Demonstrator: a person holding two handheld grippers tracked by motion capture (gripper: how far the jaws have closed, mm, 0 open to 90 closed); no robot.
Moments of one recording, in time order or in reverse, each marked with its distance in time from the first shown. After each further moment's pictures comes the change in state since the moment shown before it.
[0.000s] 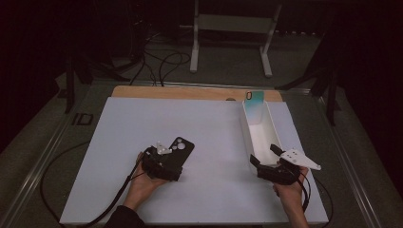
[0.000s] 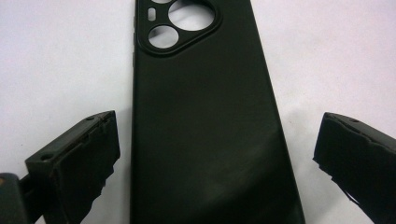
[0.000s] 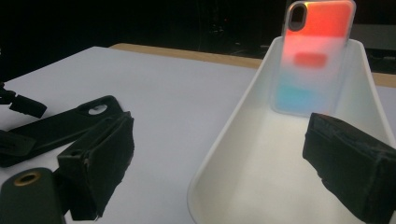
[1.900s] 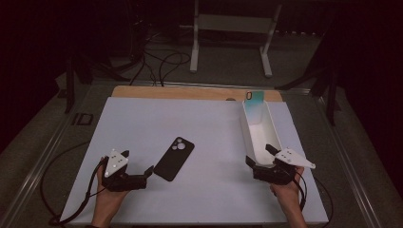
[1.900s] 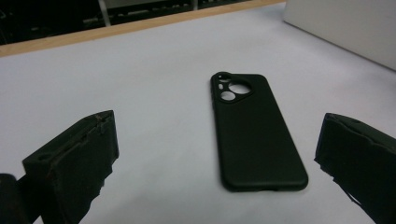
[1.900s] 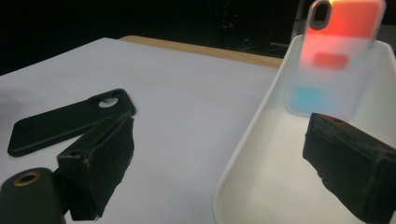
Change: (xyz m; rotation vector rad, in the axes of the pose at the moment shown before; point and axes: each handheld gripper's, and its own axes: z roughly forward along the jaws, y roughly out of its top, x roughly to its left) left arm 0.031 -0.052 -0.098 -0.407 0.078 -0.023; right arm 0.009 0.002 0.006 0.019 0.034 -0.033
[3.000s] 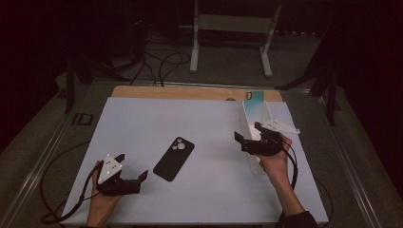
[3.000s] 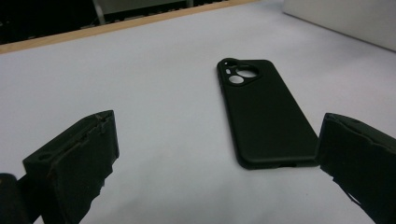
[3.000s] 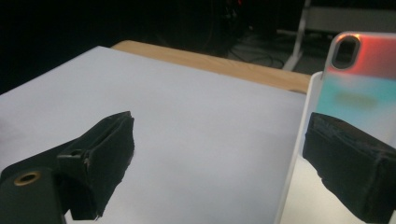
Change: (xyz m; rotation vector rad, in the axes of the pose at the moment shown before) left arm 0.018 -0.027 -0.005 -0.027 -0.008 0.038; right arm -0.002 0.062 0.054 0.062 0.018 0.018
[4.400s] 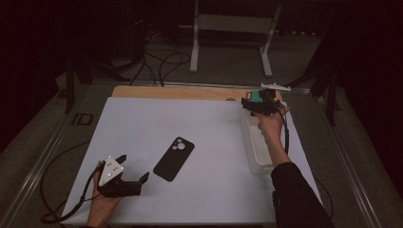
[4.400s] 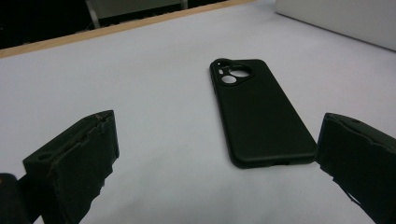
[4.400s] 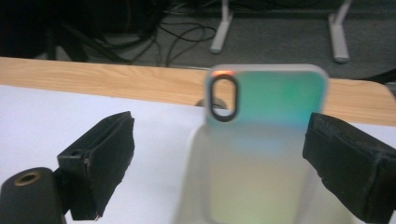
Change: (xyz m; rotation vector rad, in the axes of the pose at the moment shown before) left arm -0.004 -0.002 0.000 -0.018 -0.025 0.020; right arm -0.087 0.053 0.098 0.153 -0.270 0.178
